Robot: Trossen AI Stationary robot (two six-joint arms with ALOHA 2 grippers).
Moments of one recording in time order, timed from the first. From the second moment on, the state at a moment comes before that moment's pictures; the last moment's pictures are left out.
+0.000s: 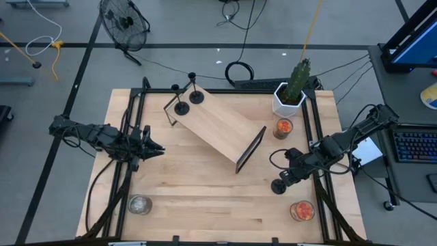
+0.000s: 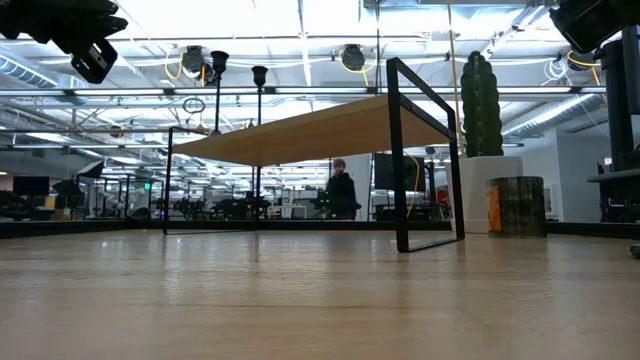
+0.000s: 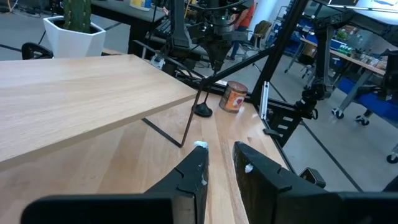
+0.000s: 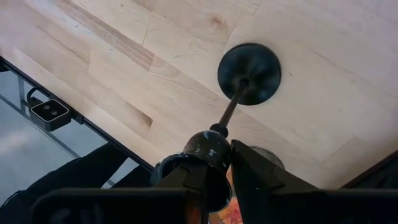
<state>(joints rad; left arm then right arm) -0.33 0.27 0.39 -0.26 -0.19 -0.34 0.52 1.03 0.89 -1.01 -0.12 1.63</state>
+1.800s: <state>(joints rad) -0.33 0.27 0.39 -0.26 -0.19 -0.35 0.50 1.03 1.04 -0.97 -0.08 1.58</state>
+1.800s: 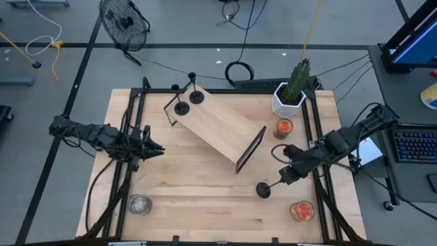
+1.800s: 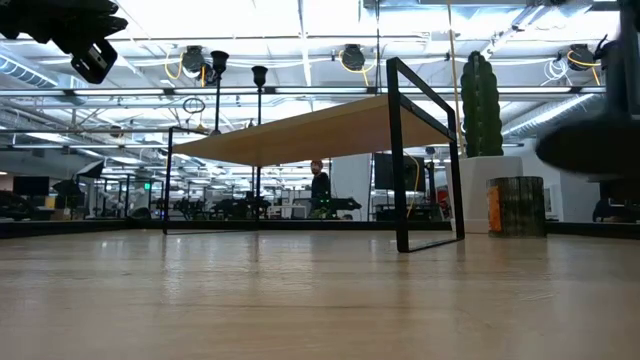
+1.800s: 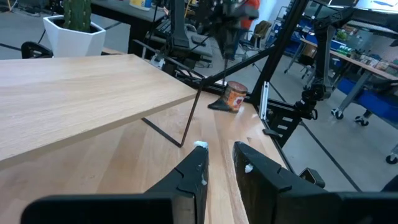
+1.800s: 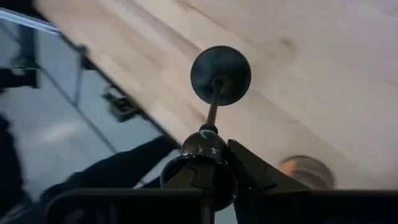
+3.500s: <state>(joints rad) -0.33 0.61 0.40 0.46 -0.25 -0.52 -0.01 1.54 1.55 -0.63 -0.55 0.76</state>
